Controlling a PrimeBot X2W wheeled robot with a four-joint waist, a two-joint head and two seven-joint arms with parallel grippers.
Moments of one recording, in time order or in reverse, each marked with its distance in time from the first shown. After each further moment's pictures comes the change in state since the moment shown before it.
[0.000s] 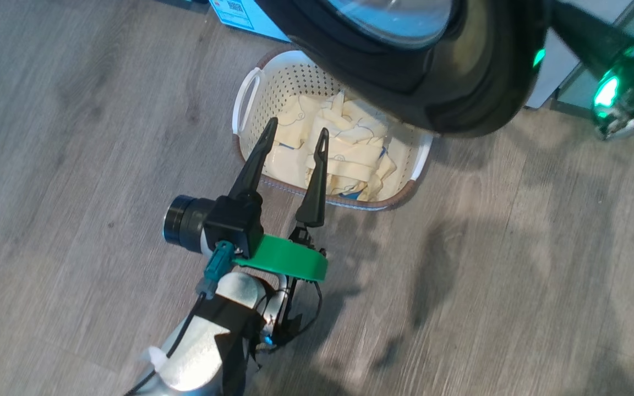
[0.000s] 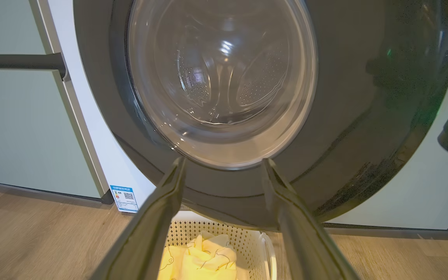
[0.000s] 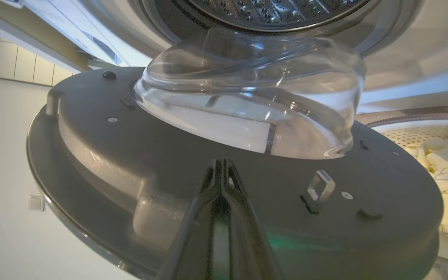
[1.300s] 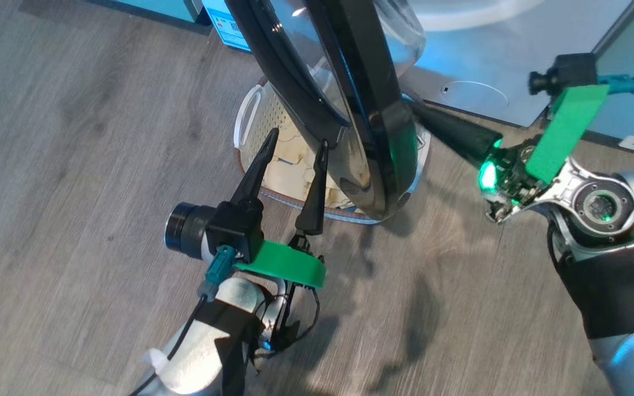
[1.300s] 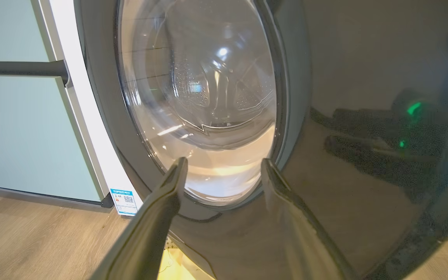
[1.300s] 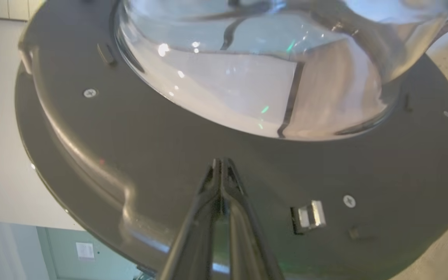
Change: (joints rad) left arm 0.016 0.000 0.001 0.023 0.000 -0.017 0.000; right arm 0.173 0.009 0.332 -0.137 0.168 0.000 -0.093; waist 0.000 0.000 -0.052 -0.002
